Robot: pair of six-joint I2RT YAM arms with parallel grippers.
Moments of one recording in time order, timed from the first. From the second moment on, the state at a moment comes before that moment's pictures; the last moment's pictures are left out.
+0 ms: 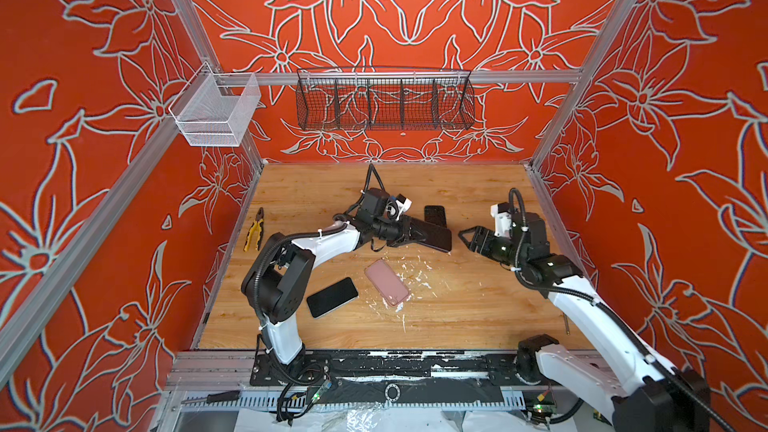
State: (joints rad) left arm -0.50 1.77 1.18 -0.04 0.87 -0.79; right arm 0.19 0.96 0.72 -0.37 -0.39 0.63
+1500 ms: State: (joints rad) left arm -0.48 1.78 1.16 0.53 1.20 -1.20; right arm 0.05 1.22 0.51 0.81 -0.99 1.26
